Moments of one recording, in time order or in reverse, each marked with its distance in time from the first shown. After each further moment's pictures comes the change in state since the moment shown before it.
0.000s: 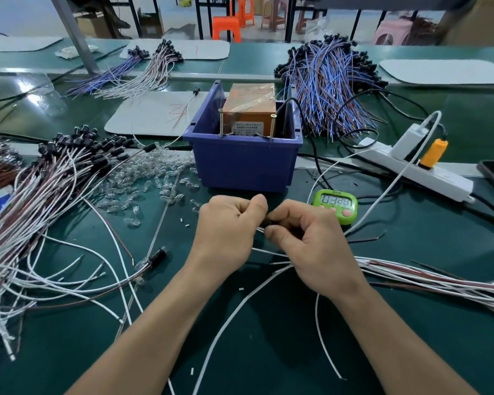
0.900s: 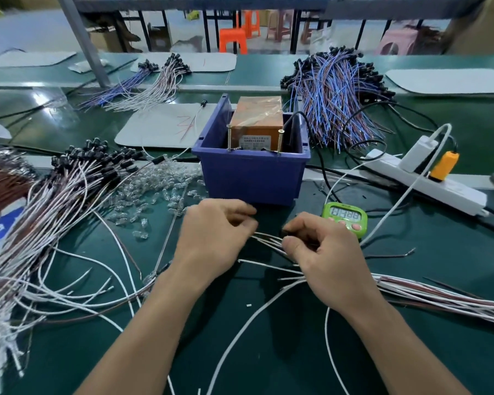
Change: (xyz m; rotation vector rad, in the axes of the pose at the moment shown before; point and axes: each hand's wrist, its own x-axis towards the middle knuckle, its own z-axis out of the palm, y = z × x) left_hand 0.017 -0.007 -0.027 0.199 -0.024 -0.136; right_hand -0.001 0.004 -0.004 -0.111 0.111 0.117
